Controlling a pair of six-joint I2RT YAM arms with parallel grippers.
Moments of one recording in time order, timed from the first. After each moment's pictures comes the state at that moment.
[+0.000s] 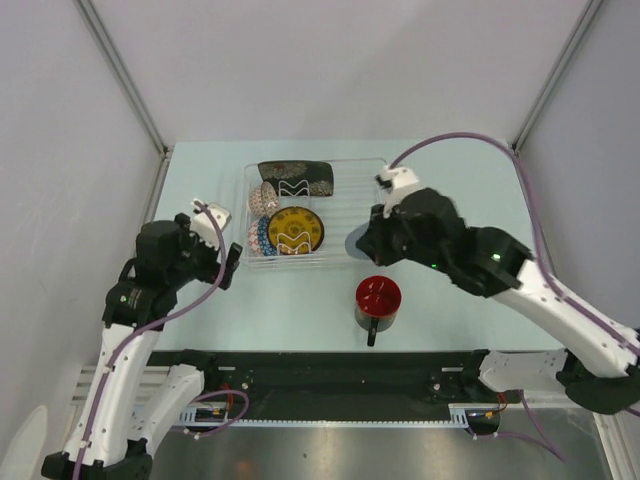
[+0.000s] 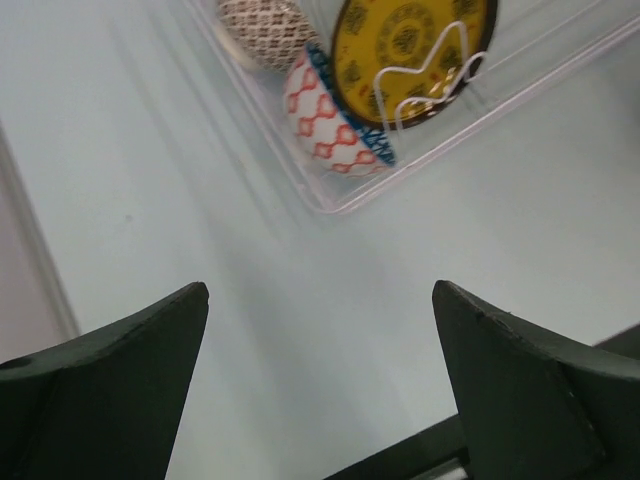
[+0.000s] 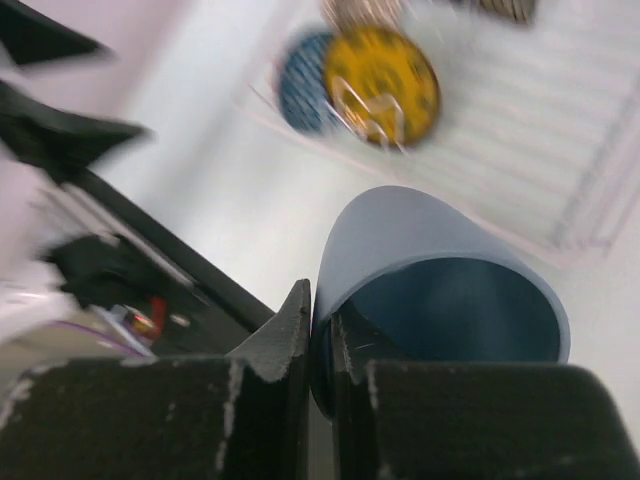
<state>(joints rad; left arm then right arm) -0.19 0.70 0.98 -0.84 0.13 0.33 0.98 1.19 1.47 -0.85 0.21 0.46</state>
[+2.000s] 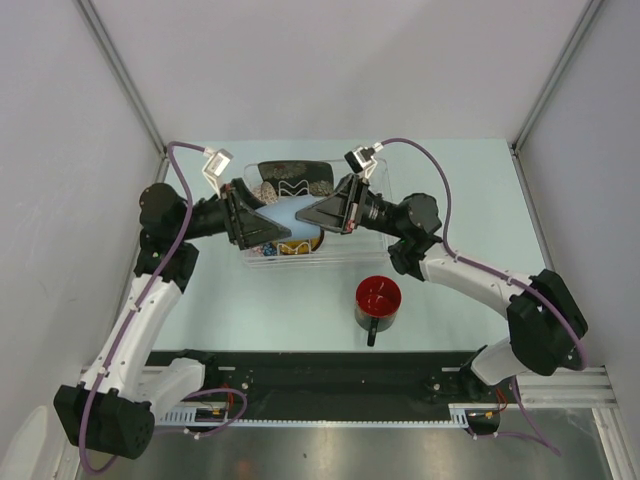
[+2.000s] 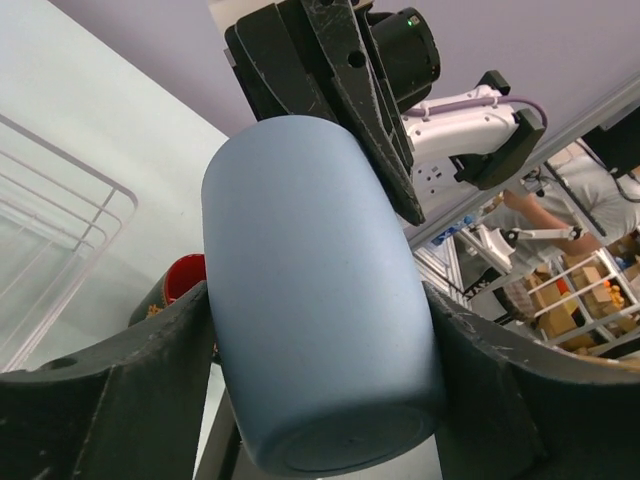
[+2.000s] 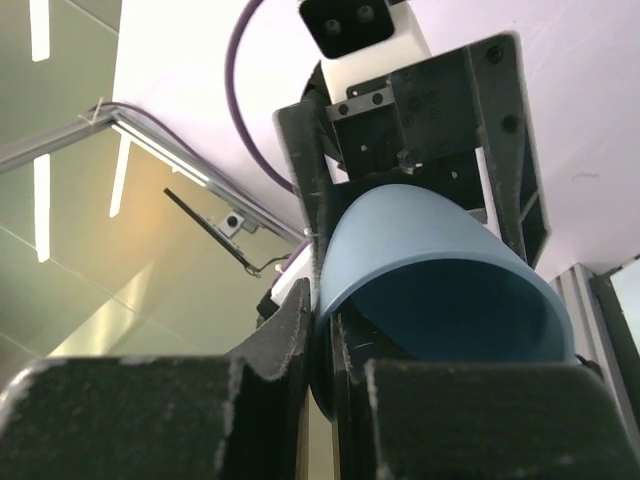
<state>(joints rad) -0.19 0.98 0.94 0.21 1.19 -0.85 0.73 1.48 1.00 1.06 -0.69 1.50</state>
